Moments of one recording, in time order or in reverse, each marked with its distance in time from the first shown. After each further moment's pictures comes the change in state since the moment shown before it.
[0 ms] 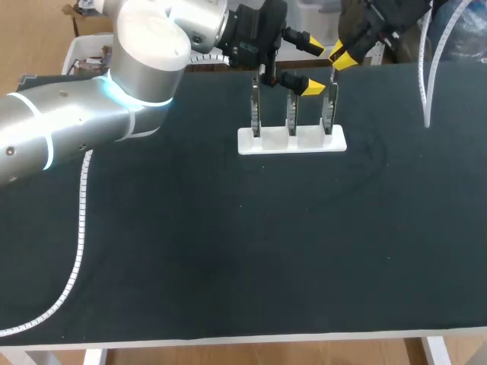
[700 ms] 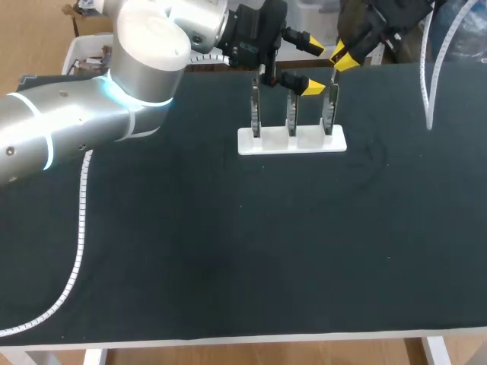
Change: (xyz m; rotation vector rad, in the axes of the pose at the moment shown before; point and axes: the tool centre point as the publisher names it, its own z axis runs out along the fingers) left arm 0.000 0.000 0.000 0.000 0.000 0.000; right arm 0.000 0.003 -0.003 0.017 0.008 -0.018
